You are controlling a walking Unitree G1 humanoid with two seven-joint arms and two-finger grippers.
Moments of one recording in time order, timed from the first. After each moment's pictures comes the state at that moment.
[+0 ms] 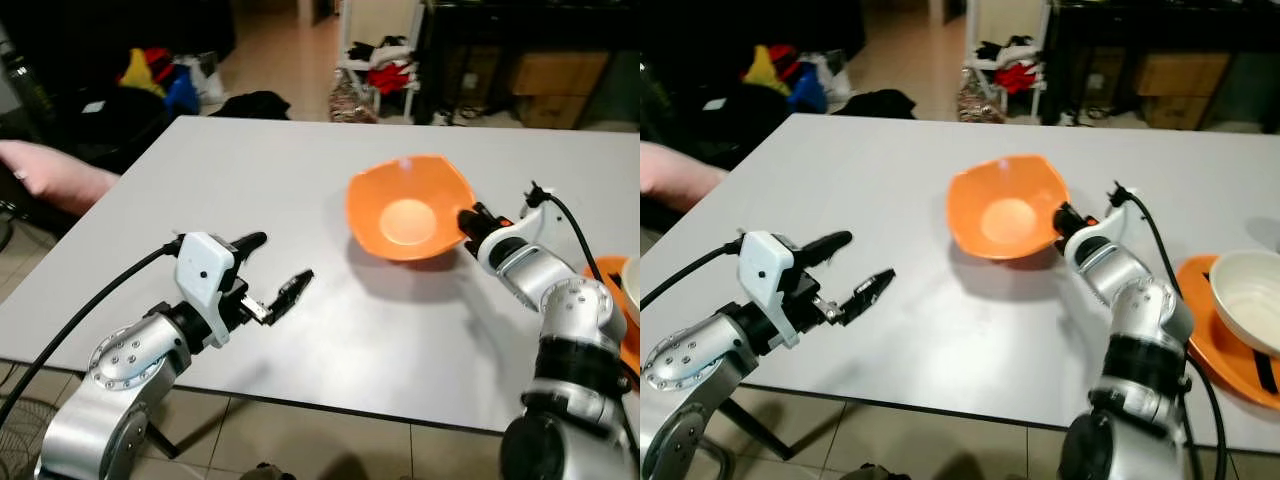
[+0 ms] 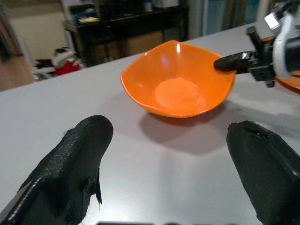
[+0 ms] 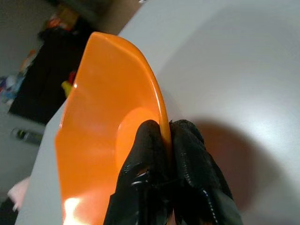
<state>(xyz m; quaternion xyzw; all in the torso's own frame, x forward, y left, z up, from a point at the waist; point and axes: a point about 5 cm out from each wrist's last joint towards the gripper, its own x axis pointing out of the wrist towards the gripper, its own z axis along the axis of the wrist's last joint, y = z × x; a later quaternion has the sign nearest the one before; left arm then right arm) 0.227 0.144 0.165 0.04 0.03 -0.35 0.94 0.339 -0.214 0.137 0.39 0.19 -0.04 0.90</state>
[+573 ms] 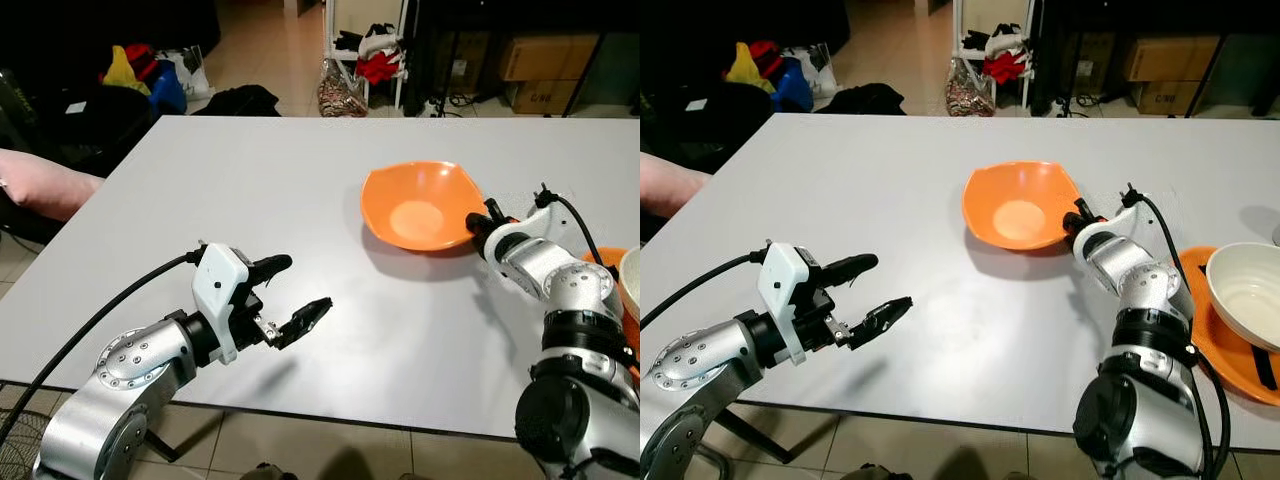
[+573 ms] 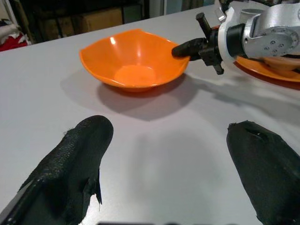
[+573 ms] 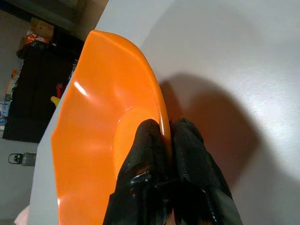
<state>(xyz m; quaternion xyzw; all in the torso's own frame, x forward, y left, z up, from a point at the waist) 0.221 0.136 0.158 0.02 0.07 -0.42 0.91 0.356 -0.224 0.128 0.44 0.21 -0.08 0.87</state>
